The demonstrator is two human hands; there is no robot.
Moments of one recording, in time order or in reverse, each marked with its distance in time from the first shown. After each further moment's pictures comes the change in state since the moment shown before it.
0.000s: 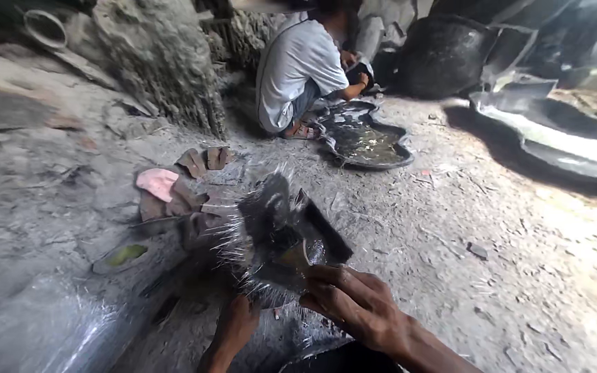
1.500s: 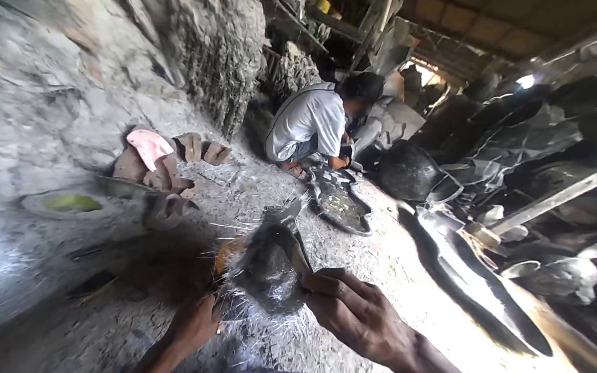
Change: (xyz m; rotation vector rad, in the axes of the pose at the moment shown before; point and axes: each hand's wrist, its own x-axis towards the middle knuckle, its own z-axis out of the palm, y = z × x) left_hand -0.005 0.007 -0.015 -0.097 -0.099 0.028; right_hand 0.077 0.015 -0.056 -0.027 -0.430 -0.313
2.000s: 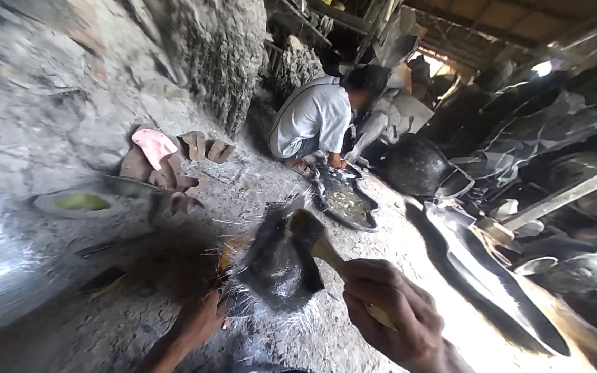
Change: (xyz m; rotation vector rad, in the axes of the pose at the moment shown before) left_hand 0.003 -0.005 0.003 0.008 -0.001 0.000; right_hand 0.000 -0.005 -0.012 -0.045 0.252 0.157
